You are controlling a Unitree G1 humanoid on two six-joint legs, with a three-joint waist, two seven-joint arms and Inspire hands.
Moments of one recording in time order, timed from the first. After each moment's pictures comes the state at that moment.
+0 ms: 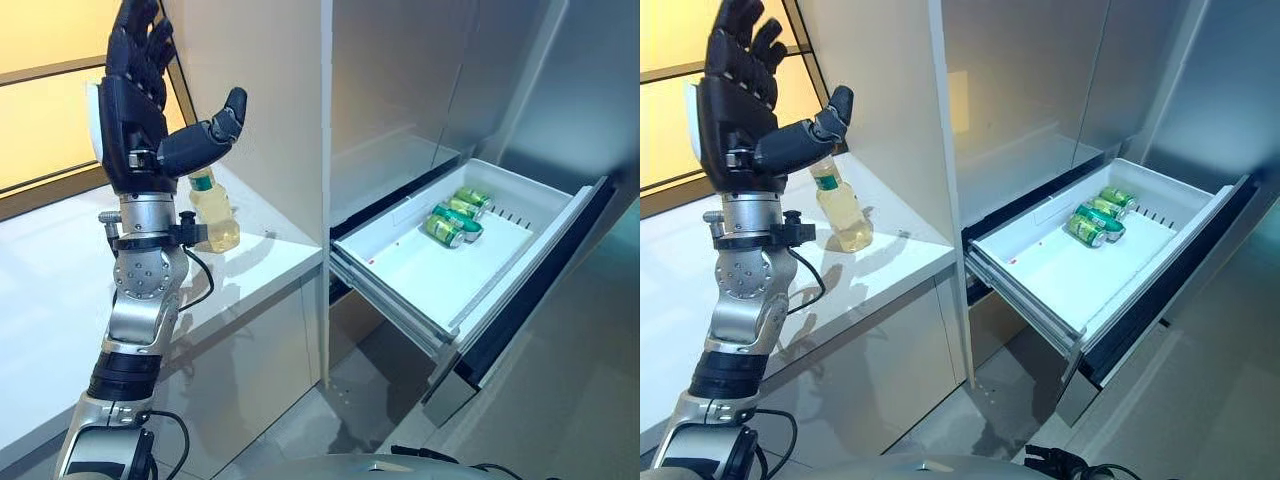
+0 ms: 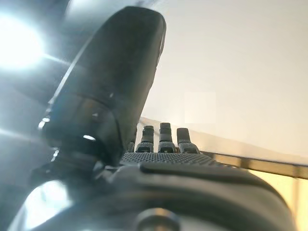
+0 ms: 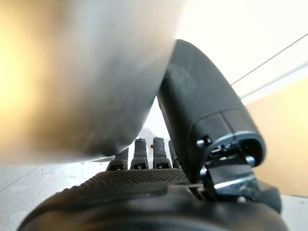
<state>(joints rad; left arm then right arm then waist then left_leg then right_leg) -0.31 0.50 0.03 -0.10 -0.29 -0.34 0.29 0.01 -0.25 0.29 1.25 0.29 0.03 0.34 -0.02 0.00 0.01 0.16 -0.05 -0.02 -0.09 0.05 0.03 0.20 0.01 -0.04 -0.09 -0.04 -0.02</state>
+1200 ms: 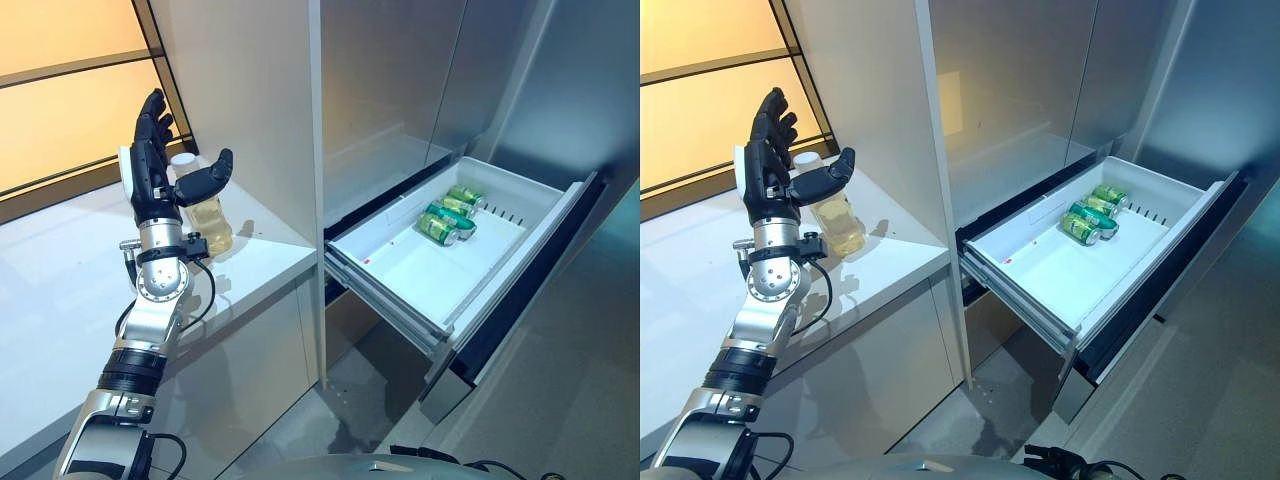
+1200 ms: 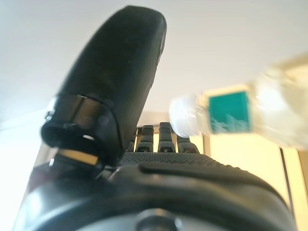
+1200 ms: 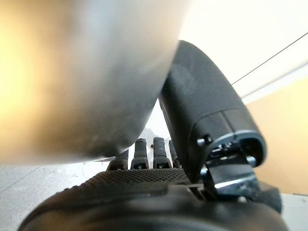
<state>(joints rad) -0.31 0.50 -0.03 0.19 -0.20 -0.33 0.48 0.01 -0.24 0.29 1.22 0.27 0.06 0.34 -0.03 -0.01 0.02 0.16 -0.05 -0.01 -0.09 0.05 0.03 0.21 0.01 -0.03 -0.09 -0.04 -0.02</state>
